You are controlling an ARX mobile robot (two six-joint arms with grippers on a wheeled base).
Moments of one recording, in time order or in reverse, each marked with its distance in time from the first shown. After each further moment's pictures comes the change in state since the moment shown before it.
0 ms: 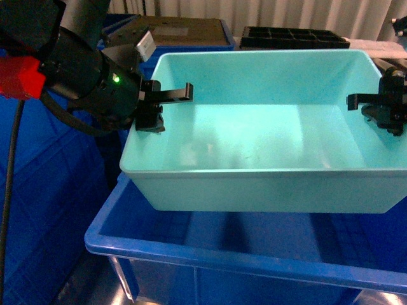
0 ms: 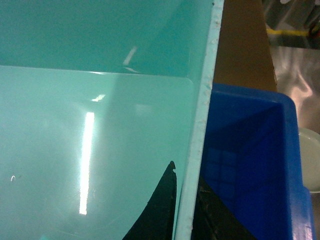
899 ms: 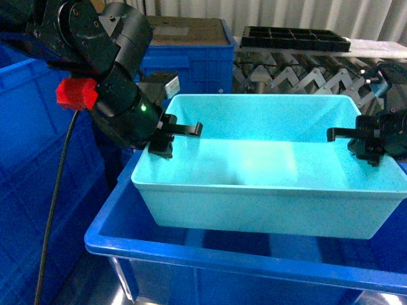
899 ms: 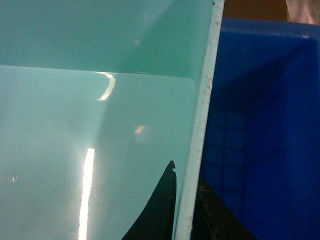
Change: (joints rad) left arm -0.002 0.266 0.292 -0.251 0.005 0.166; right arm 0.021 0.161 0.085 -0.085 0.038 0.057
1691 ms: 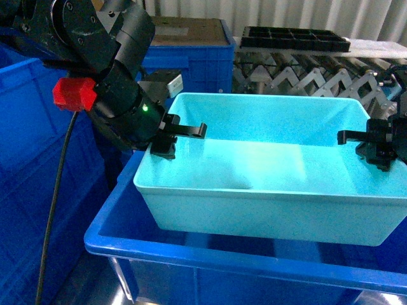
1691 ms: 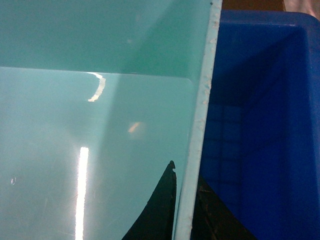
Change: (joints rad) left arm -0.012 -0.045 -0.054 0.026 -0.011 -0.002; right arm -0.040 -0.029 -0.040 0.008 -0.018 0.009
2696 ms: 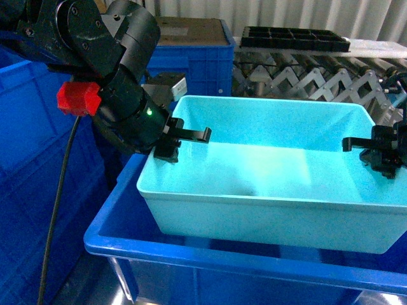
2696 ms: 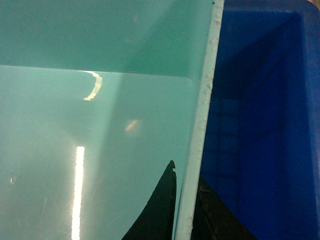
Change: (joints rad) left arm -0.019 -0.006 -0.019 0.013 -0.010 -0.006; right arm -0.013 -0.006 -0.037 0.022 -0.012 -0.001
